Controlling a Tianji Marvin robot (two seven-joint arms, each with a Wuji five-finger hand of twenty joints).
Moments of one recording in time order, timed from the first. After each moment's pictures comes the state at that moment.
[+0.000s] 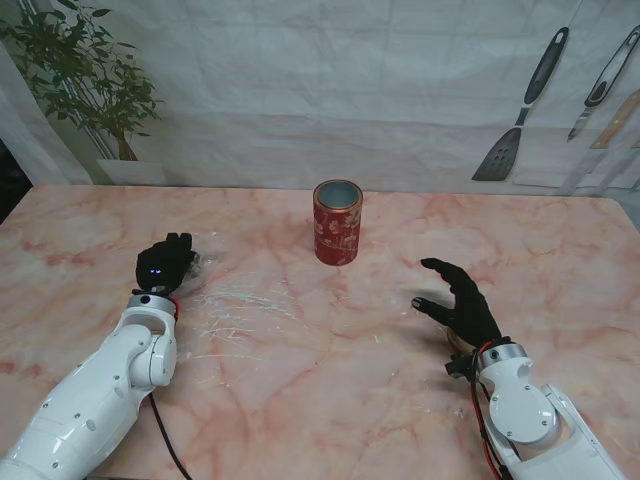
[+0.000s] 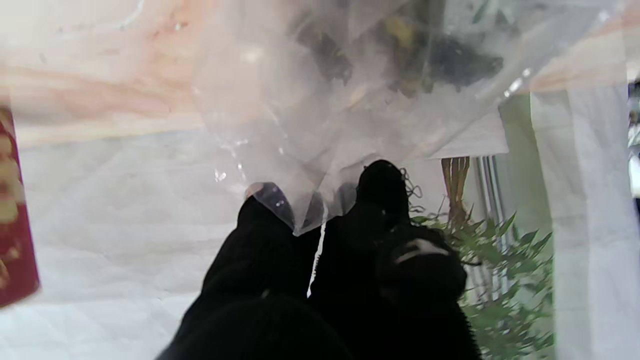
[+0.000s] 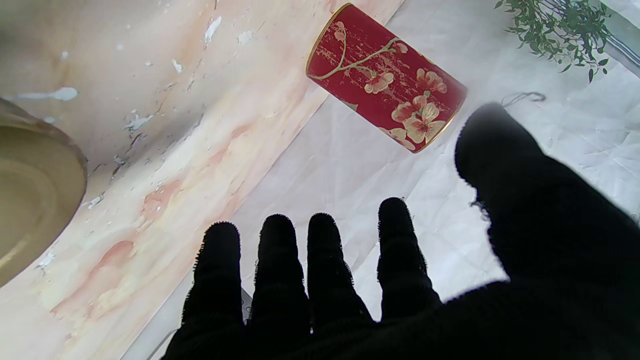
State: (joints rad) left arm 1.39 -1.10 -1.11 -1.26 1.10 0.29 0.42; right arm -1.77 -1.17 1.41 -1.57 -0.27 -0.22 -0.17; left_hand 1.19 -0.11 0.04 -0.12 0.56 0.27 0.50 0.70 0.65 0.26 0.60 0.58 0.85 0.17 0.98 0.96 0.97 -0.16 1.70 0.50; right_hand 0.51 -0.56 0.74 -0.12 0.30 -0.03 0.34 0.48 0.20 0.17 0.46 0.53 0.24 0.11 0.24 0.36 0.00 0.15 0.52 0.69
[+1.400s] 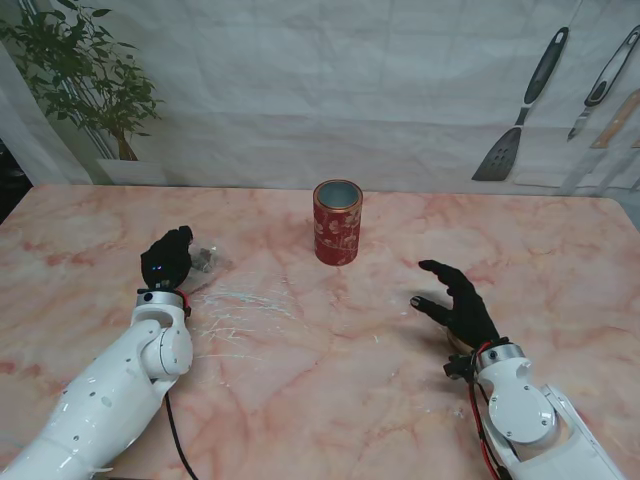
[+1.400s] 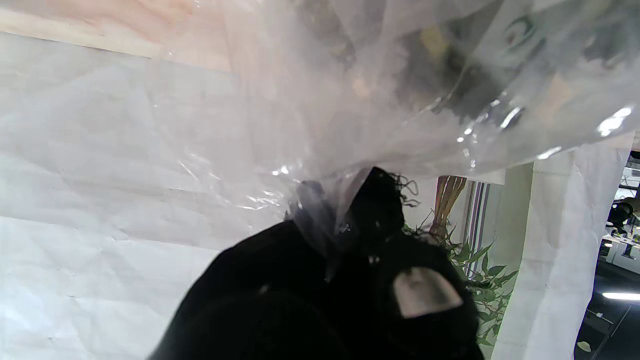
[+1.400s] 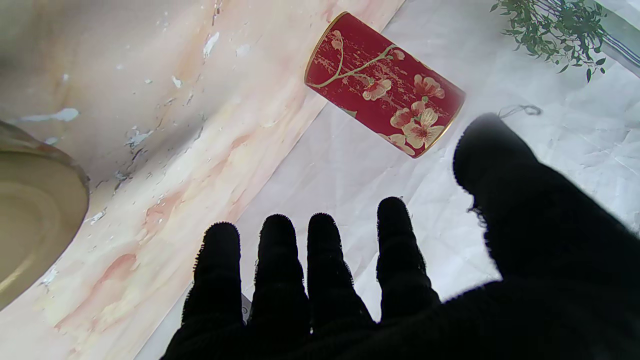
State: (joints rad) left arm 1.30 -1.18 -1.07 -1.09 0.81 0.21 0.64; right arm -1.77 -1.17 1.40 -1.56 -0.25 -0.22 -0.16; left_hand 1.19 -0.32 0.61 -0.09 0.62 0.27 0.76 0.81 0.80 0.25 0.60 0.67 1.00 0.09 1.05 1.06 1.12 -0.20 1.74 0.54; right_hand 0.52 -0.50 0.71 -0.12 0.31 -0.02 0.34 0.48 0.20 0.17 0.46 0.53 0.24 0.11 0.24 0.36 -0.01 0.15 0.52 0.69
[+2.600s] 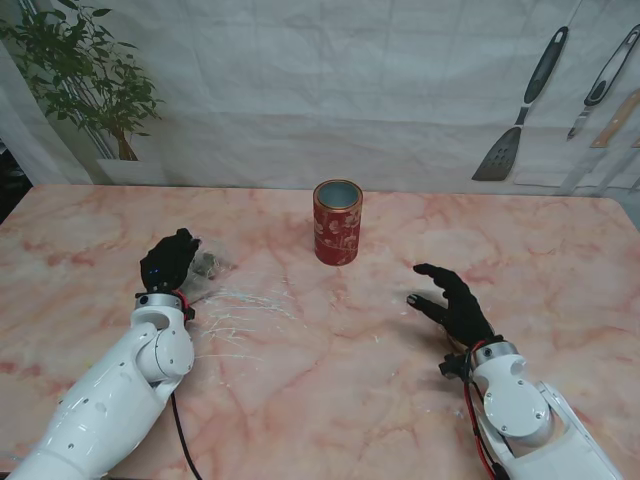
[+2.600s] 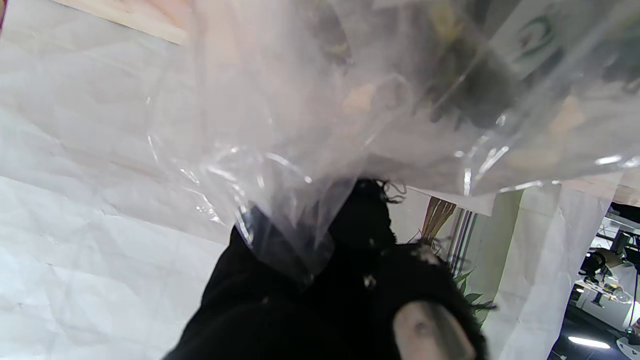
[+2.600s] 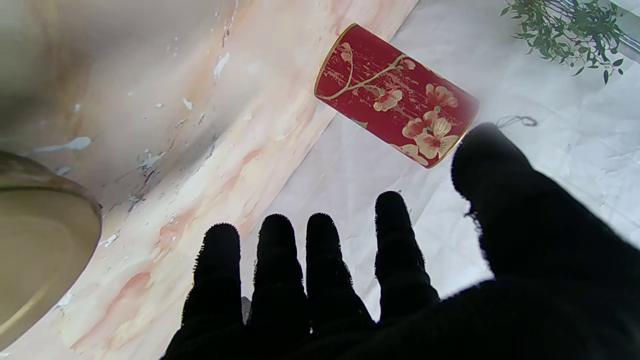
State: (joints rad) left arm 1.34 -1.20 -1.13 -1.15 0.72 0.17 0.60; right arm -1.75 -1.17 1.38 -1.55 -0.22 -0.17 -0.14; left_hand 1.19 0.02 -0.04 -0.08 0.62 0.25 0.96 1.18 0.89 0.15 0.98 0.94 1.14 -0.03 1.13 0.97 1.22 -0.25 1.78 0.55; right_hand 0.53 -0.44 0.66 -0.12 0.35 -0.02 0.35 0.47 0.20 0.18 0.46 0.53 0.24 0.12 0.24 0.36 -0.02 0.15 0.52 0.70
